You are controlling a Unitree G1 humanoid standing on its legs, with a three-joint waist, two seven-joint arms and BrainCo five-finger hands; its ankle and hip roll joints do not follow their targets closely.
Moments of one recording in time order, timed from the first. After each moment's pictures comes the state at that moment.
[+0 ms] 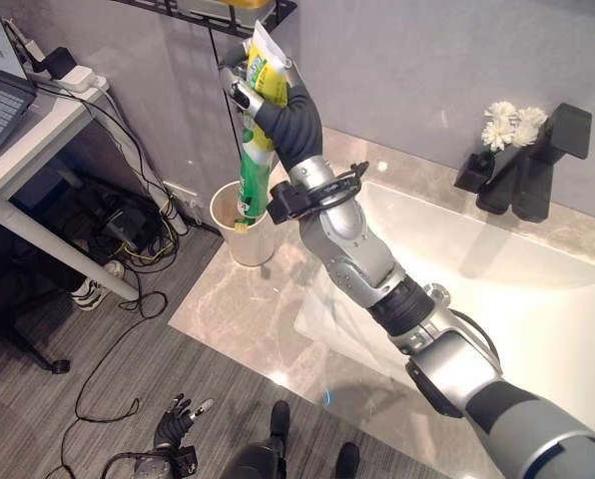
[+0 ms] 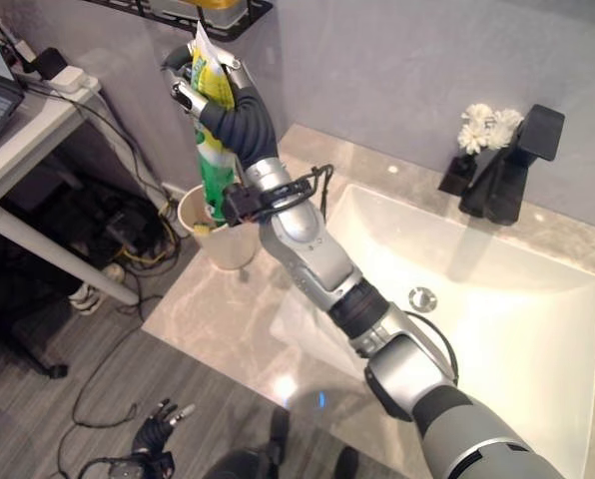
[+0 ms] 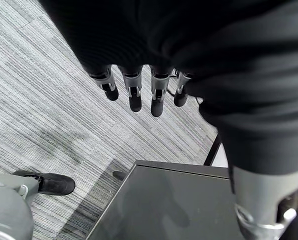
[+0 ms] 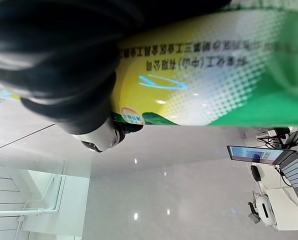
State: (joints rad) left arm 0.20 0.31 -0.13 0.70 -0.51 -0.12 0.07; right arm -1.00 -0.08 0.53 0.25 0.61 -0.26 -0.21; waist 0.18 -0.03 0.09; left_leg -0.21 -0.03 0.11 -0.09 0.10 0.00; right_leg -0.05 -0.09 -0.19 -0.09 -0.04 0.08
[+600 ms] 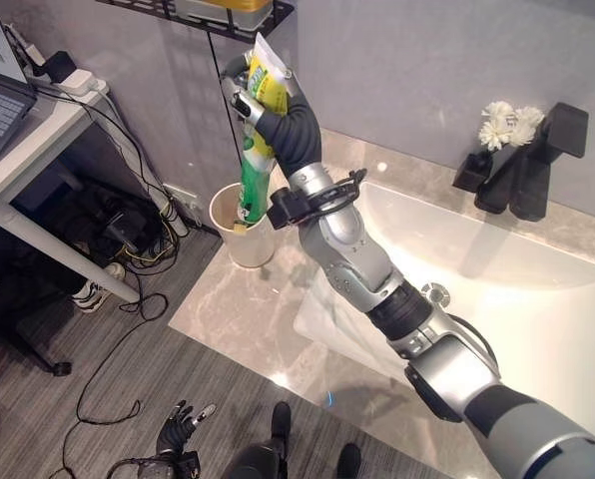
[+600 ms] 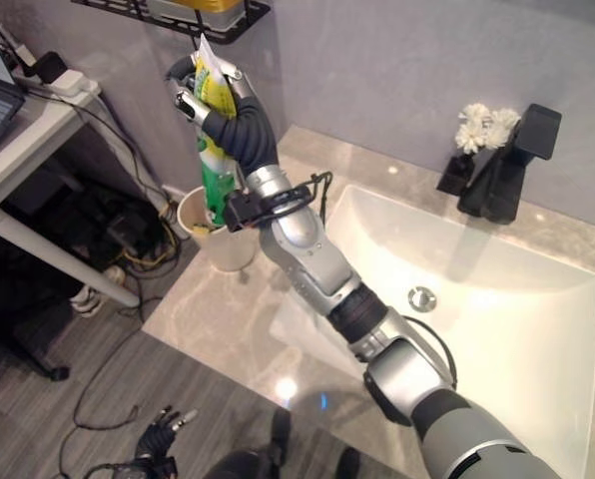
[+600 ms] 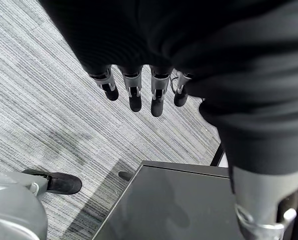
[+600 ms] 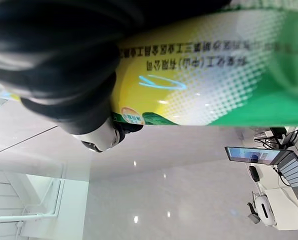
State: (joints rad) left arm 0.20 0.27 -0.13 0.73 -0.51 -0.13 0.08; right arm -0.98 -0.06 0.53 0.25 0.61 -0.26 -0.21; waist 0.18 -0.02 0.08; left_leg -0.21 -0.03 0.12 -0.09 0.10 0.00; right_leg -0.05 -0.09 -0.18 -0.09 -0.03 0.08
